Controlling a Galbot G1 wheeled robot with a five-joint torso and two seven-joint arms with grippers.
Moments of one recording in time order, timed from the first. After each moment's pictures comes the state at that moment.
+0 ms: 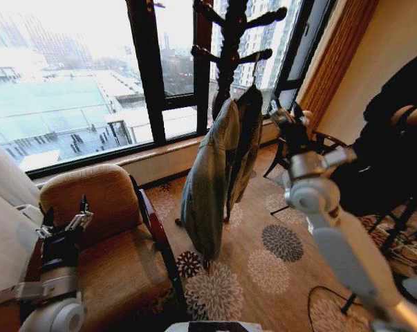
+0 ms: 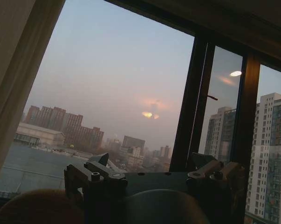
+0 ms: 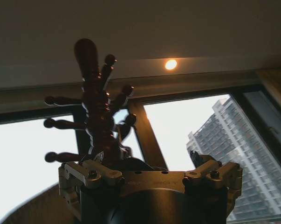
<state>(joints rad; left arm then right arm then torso) 1.77 -1.38 -0.93 -2.37 -0.60 -0.20 -0.14 -0.88 1.00 0.41 2.10 0.85 0.15 0.27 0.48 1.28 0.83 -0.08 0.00</state>
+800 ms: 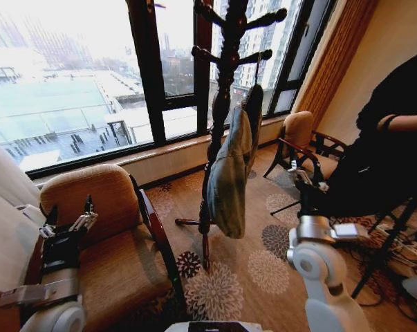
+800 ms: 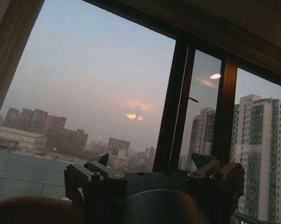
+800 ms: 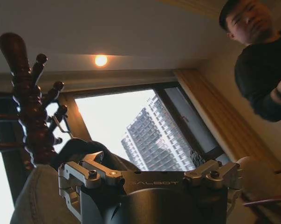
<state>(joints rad) 1.81 -1.38 -0.90 -2.41 -0.56 -0.22 -0.08 -1.41 1.37 0.67 2.36 0.63 0.12 0.26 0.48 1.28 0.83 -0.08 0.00</state>
